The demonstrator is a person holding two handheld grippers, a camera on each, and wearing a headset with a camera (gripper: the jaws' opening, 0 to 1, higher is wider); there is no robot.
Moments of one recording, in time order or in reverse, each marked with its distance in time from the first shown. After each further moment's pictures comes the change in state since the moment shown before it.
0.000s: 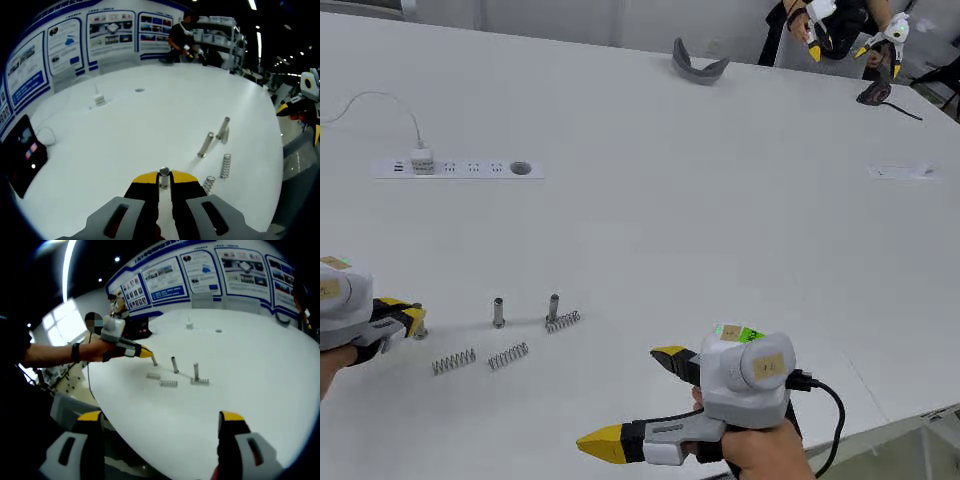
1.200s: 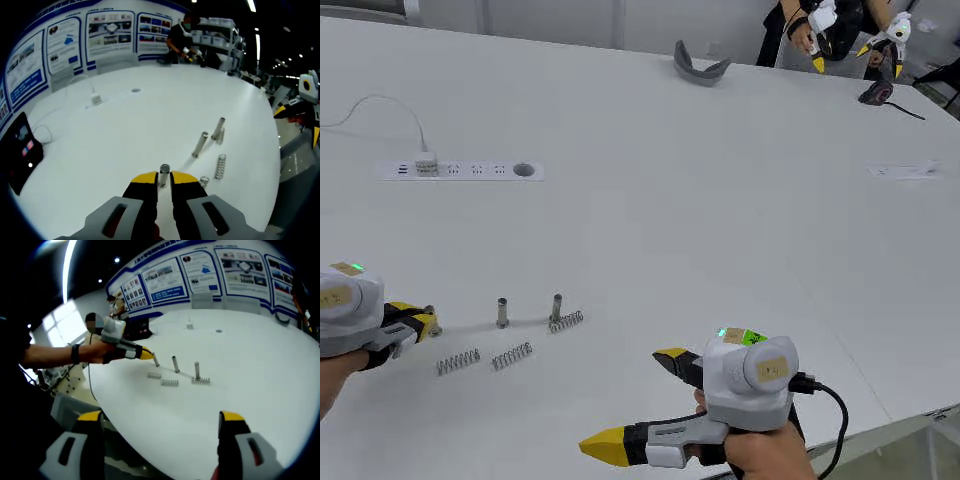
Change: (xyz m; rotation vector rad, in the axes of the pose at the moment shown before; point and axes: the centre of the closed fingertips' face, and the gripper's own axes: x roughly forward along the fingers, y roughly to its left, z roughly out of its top) left arm 0.002 -0.009 -0.002 -0.016 -0.009 -0.028; right arm 0.000 0.003 -0.002 0.004 -0.006 0.003
